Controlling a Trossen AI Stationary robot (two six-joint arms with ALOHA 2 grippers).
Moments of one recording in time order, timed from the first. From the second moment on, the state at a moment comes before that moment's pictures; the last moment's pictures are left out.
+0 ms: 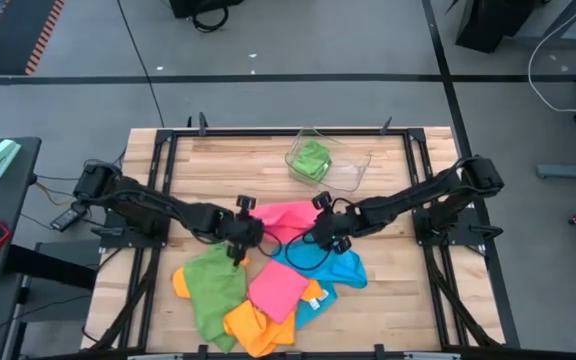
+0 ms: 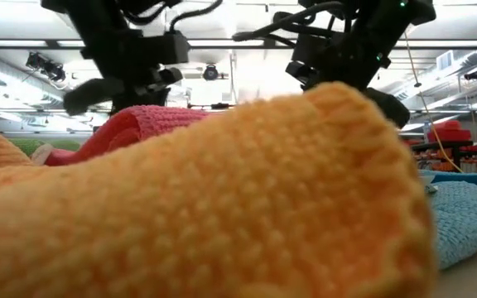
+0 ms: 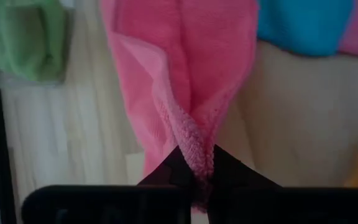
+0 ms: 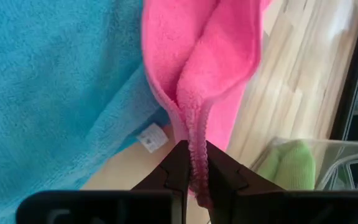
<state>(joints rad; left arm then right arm) -0.25 1.56 0.94 -0.52 -0.45 0.16 0.20 1.62 0.99 -0.42 0.43 -0.47</state>
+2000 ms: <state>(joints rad) -0.45 1.65 0.95 -0.52 -0.31 -0.20 0.07 1.71 0.99 0.05 -0.10 -0.21</state>
